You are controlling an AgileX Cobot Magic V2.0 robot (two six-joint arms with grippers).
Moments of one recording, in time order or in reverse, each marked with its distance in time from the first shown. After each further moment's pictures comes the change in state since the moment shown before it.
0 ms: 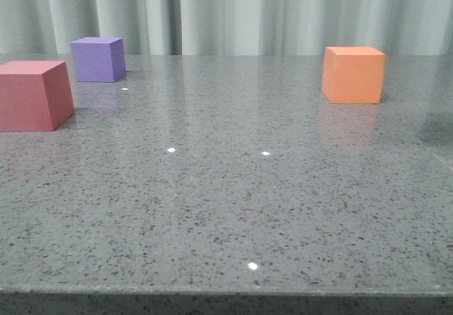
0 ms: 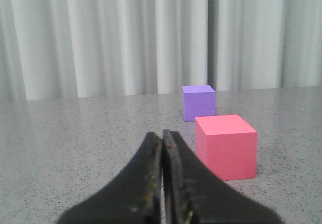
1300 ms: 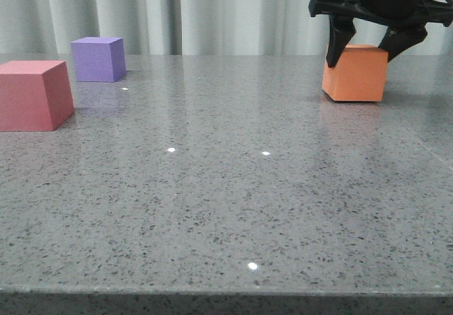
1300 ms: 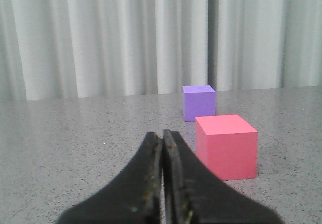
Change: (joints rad) left arm 0.000 0.000 0.000 0.000 0.000 0.000; right arm 0.009 0.637 -0.432 -0.025 0.033 0.000
